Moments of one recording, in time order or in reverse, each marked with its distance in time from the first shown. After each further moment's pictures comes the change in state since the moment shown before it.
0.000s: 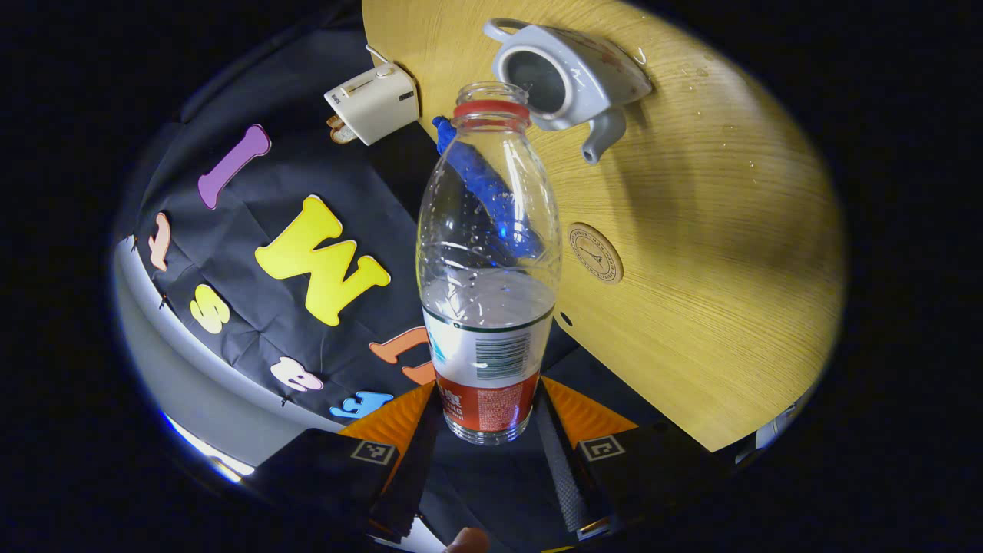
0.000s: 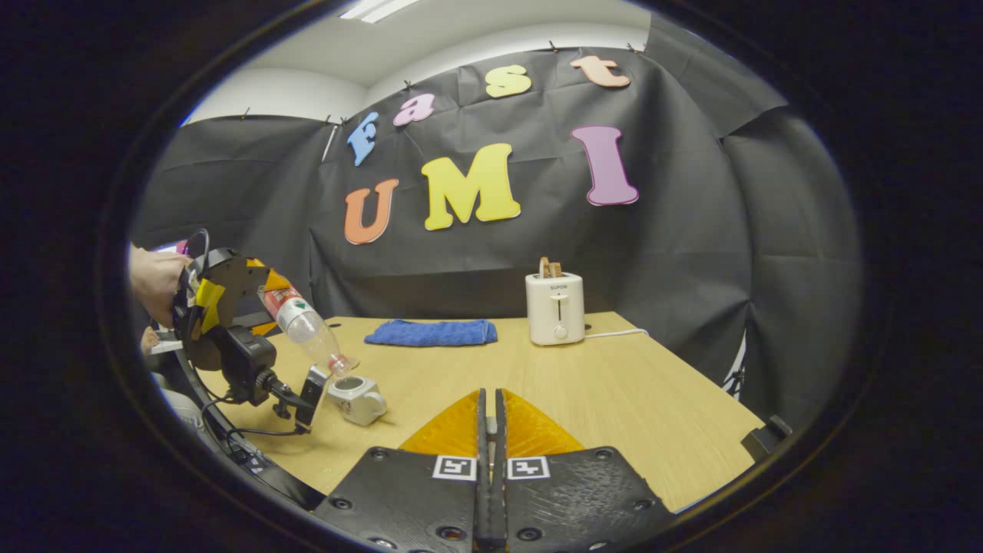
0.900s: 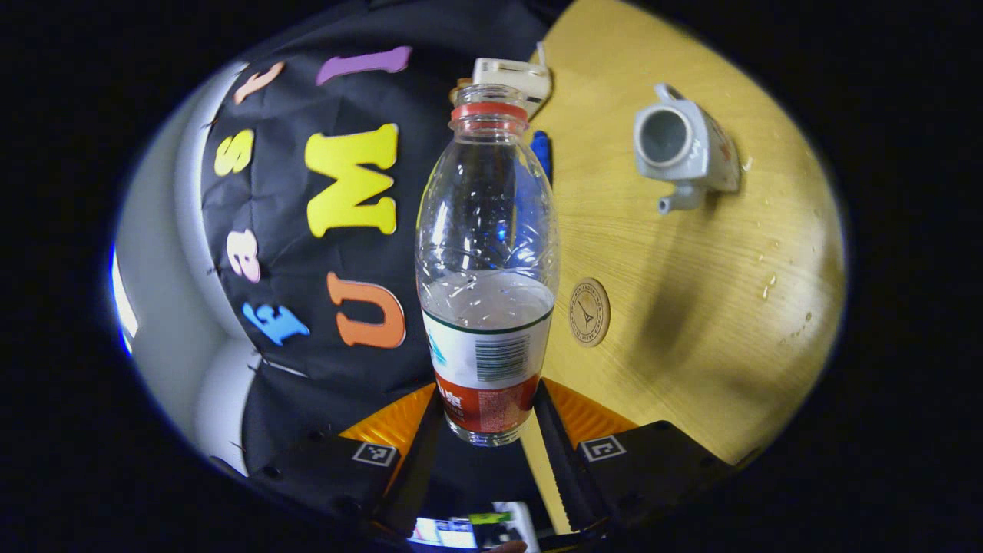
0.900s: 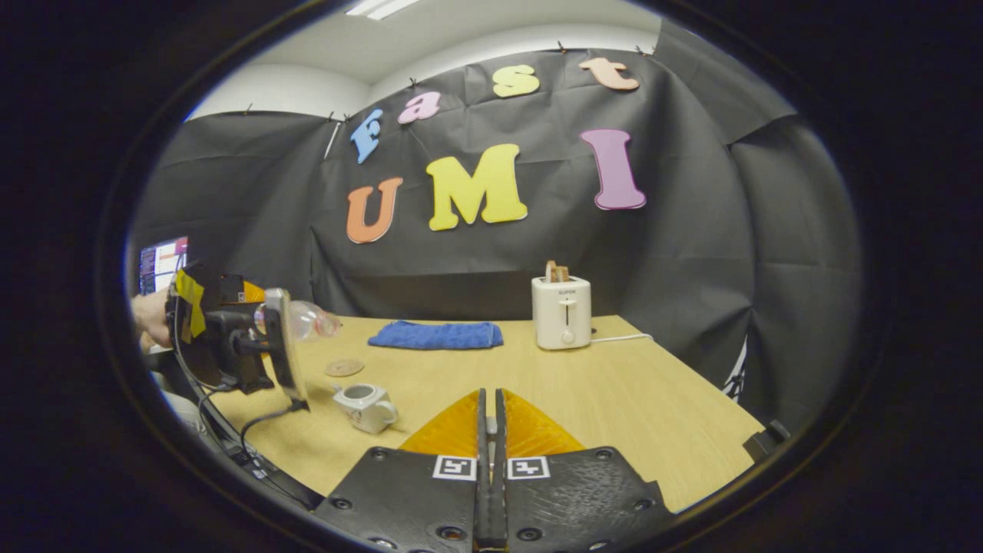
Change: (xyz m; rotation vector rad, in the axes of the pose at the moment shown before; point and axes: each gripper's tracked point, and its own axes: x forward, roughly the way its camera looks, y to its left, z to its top) left arm 0.017 -0.059 -0.018 -0.838 -0.146 -0.068; right arm 0.005 0.025 0.017 -0.029 0.000 -0.010
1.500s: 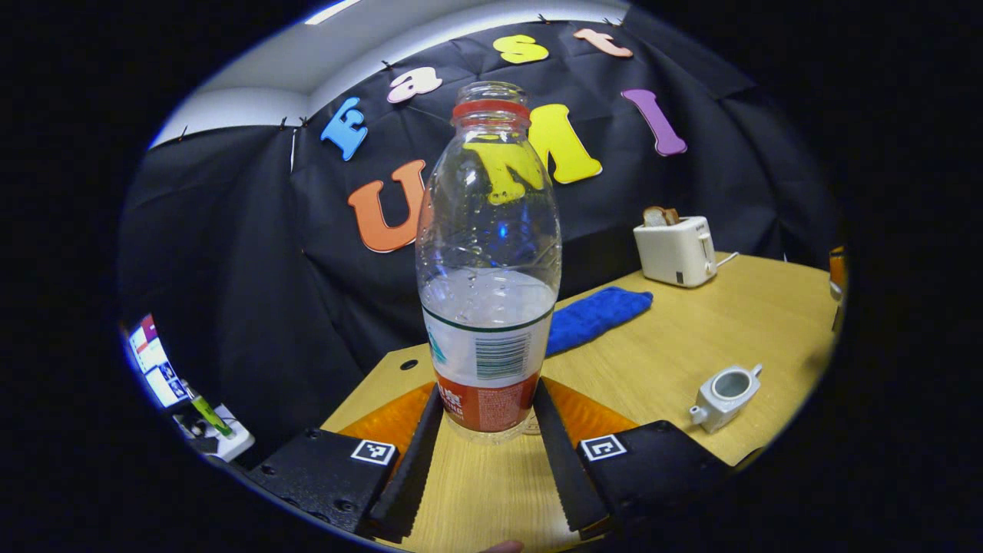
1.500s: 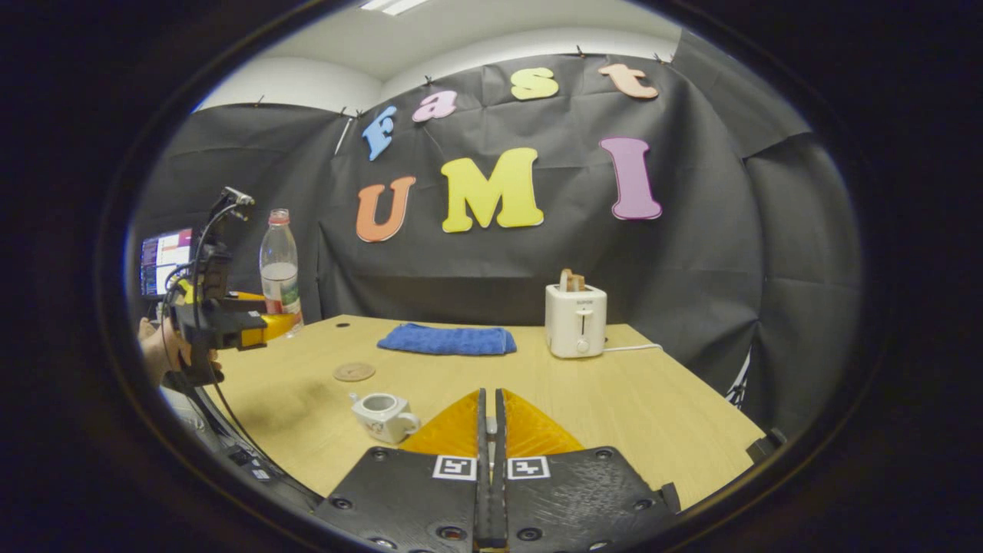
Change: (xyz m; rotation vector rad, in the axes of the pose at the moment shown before) left arm 0.002 -0.005 0.028 -1.072 -0.187 -0.159; right arm 0.004 0.026 0.011 -0.042 -0.007 -0.001
